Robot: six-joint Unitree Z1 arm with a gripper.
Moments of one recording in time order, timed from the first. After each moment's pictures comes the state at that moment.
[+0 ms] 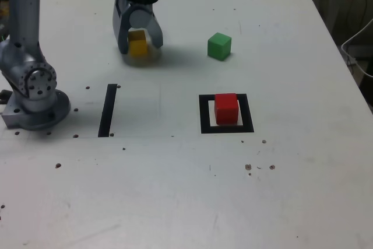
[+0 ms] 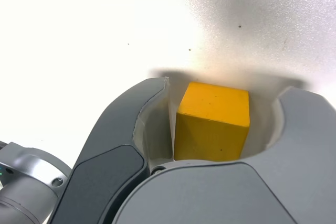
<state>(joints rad) 0.75 1.92 -1.14 1.02 0.18 0.44</state>
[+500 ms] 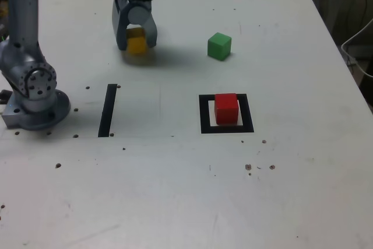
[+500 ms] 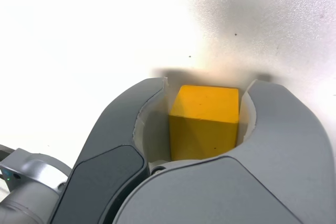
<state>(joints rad) 0.75 1.89 -1.15 1.03 0.20 0.46</state>
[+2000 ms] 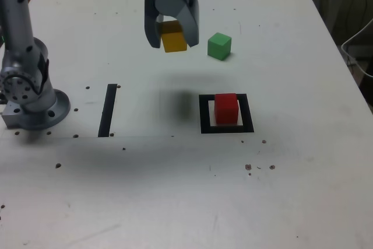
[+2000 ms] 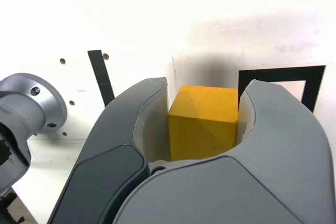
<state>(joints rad) 0.12 1.74 -1.44 1.37 0.11 0.16</state>
